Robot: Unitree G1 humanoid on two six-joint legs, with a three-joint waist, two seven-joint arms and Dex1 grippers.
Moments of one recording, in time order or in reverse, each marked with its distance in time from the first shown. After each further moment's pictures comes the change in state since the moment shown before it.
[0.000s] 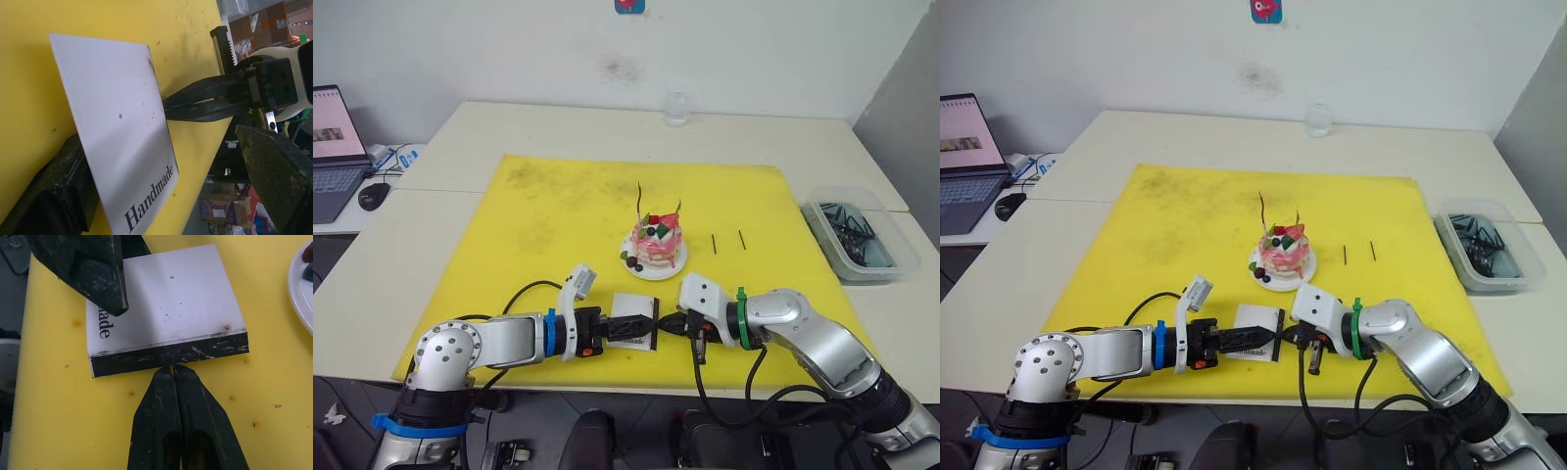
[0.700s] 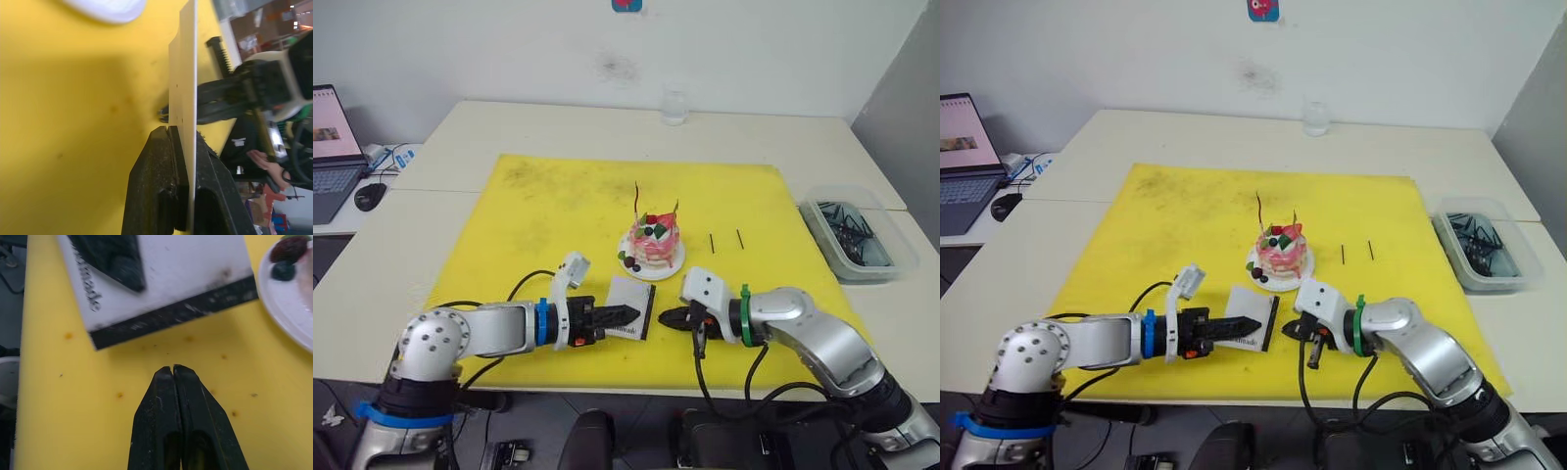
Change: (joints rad) left arm -0.076 0.121 -0.007 -0.027 -0.150 -0.043 -0.037; right arm 0.005 -0.027 -0.129 -0.077 0.089 0.127 -0.020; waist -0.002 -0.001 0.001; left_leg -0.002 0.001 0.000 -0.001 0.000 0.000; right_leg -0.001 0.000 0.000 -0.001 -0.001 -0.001
